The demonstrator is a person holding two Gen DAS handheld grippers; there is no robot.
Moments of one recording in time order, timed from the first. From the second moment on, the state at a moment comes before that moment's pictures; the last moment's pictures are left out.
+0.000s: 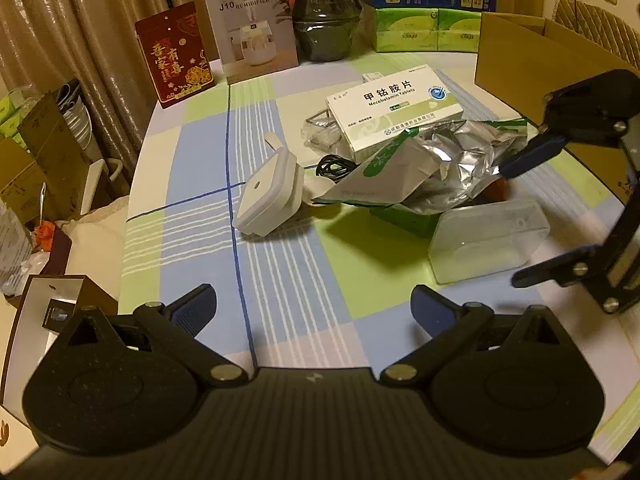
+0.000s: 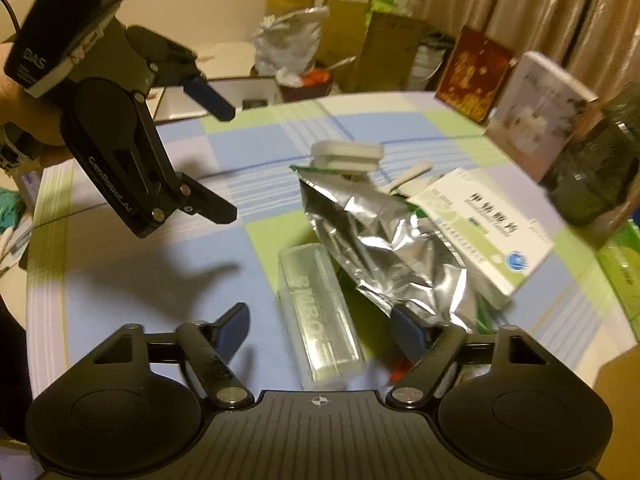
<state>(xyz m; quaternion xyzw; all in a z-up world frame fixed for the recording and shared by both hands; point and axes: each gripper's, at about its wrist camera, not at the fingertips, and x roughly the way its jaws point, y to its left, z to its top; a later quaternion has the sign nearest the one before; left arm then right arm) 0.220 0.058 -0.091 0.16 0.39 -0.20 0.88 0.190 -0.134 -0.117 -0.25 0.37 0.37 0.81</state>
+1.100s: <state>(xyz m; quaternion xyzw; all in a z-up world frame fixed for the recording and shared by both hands) 0.282 0.083 -0.063 0.11 0.40 -0.18 0.89 0.224 -0.150 -0.044 -0.13 0.37 0.26 0.88</state>
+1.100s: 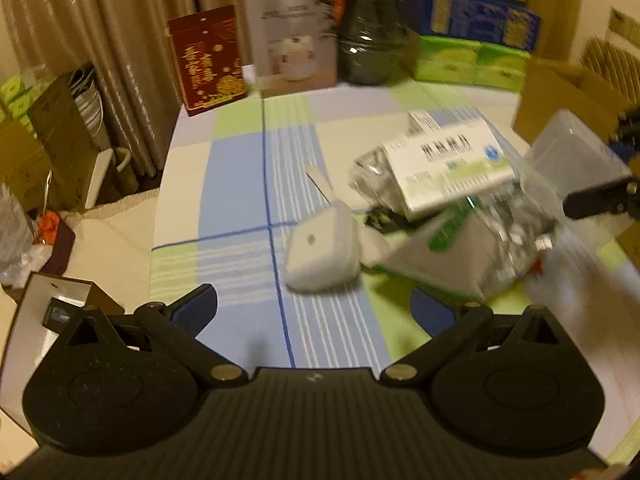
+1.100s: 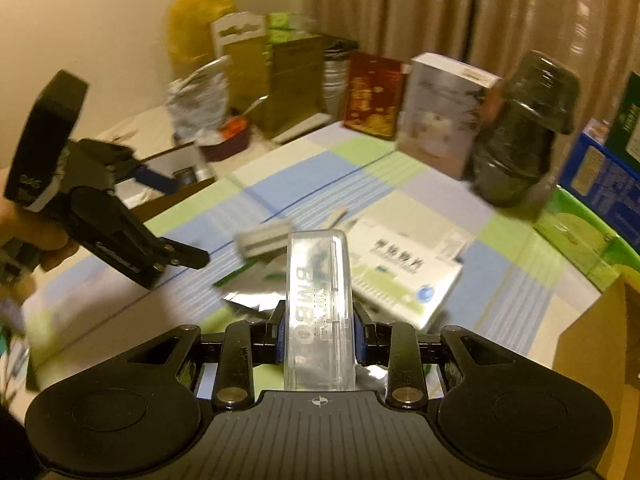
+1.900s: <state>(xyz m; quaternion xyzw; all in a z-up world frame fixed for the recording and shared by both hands) 0.371 0.073 -0.122 0.01 0.48 -0.20 0.85 0.267 -0.158 -0.065 -0.08 0.39 0.21 0.89</state>
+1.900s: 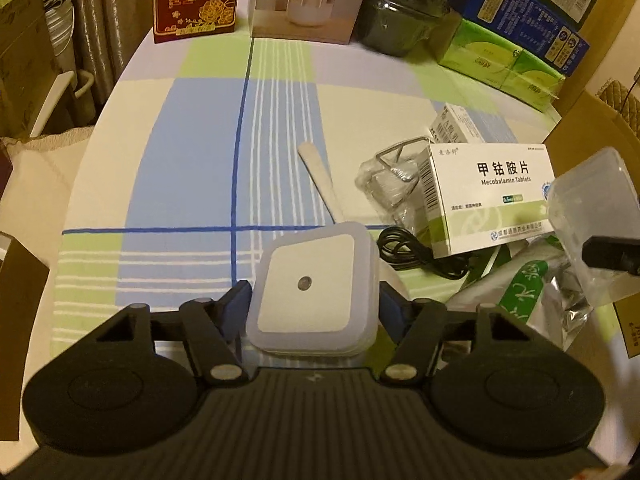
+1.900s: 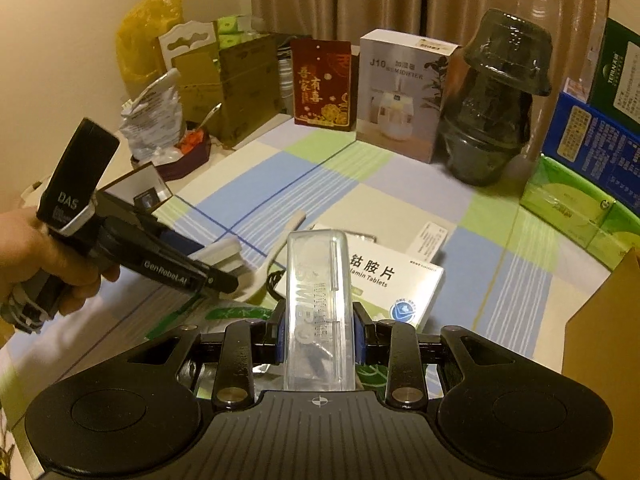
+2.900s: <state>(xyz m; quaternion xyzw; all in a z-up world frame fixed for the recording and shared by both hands) 0.223 -0.006 0.017 0.03 0.38 -0.20 0.90 0.166 -0.236 0.026 -0.03 0.34 0.14 0.93</state>
